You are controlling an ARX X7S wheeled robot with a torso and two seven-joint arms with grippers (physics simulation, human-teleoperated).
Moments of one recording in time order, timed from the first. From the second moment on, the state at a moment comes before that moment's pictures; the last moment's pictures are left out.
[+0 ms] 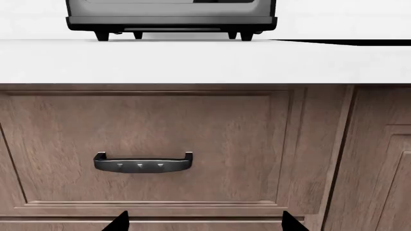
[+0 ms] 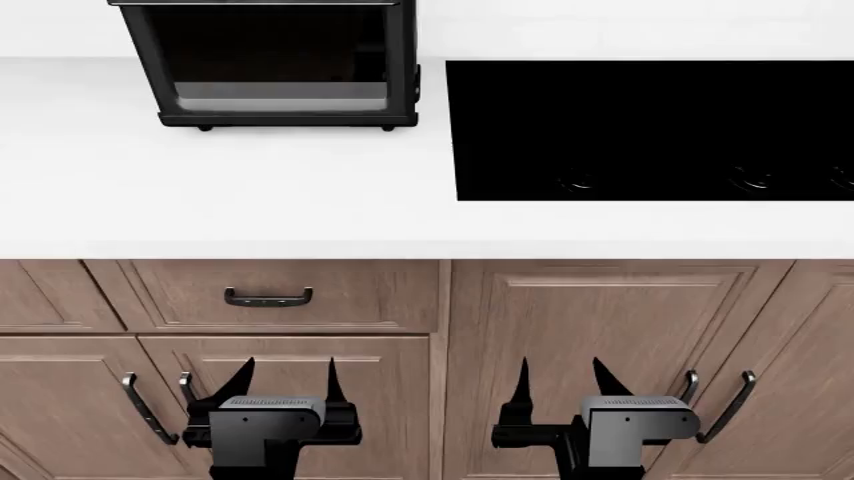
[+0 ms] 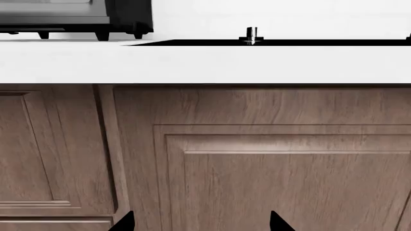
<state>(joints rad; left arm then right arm) 0.00 0.00 0.00 0.00 0.00 0.00 0.00 0.00 0.00 0.00 0.00 0.00 0.00 0.00</state>
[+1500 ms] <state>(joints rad) -0.51 -0.20 0.07 0.31 -0.13 -0.57 -0.01 0.43 0.19 -0.04 -0.24 0.11 0.49 0.03</state>
